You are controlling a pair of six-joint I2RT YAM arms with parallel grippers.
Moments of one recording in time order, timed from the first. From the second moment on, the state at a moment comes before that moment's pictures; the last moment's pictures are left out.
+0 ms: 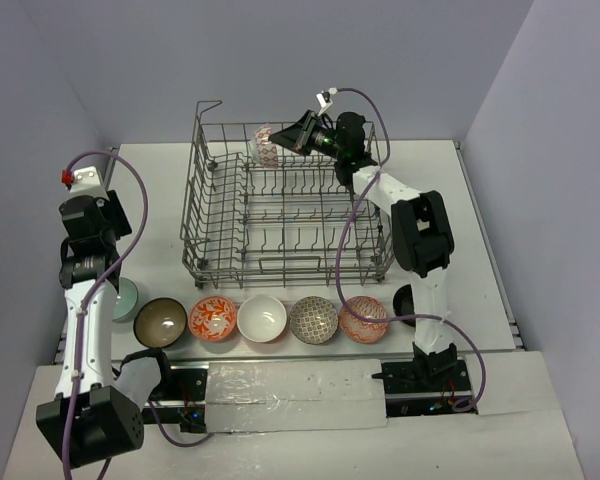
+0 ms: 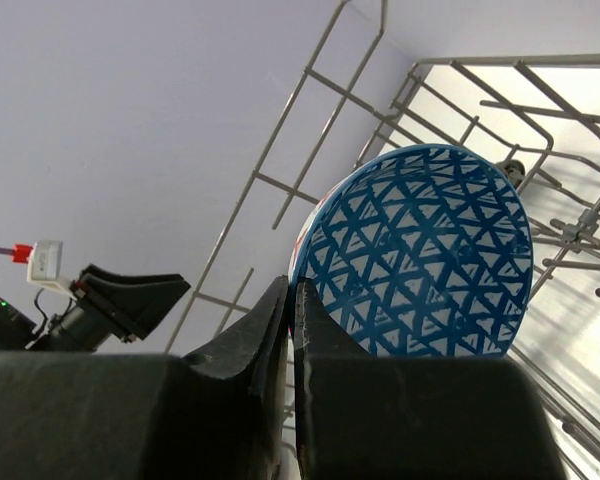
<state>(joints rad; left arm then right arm) 0.25 0.95 0.84 -0.27 -0.15 0.00 0.36 2.20 1.74 0.55 -0.70 1.02</state>
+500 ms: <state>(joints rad) 0.31 0.97 0.84 -0.27 -0.11 -0.02 0.41 2.25 1.74 0.69 -0.66 1.15</state>
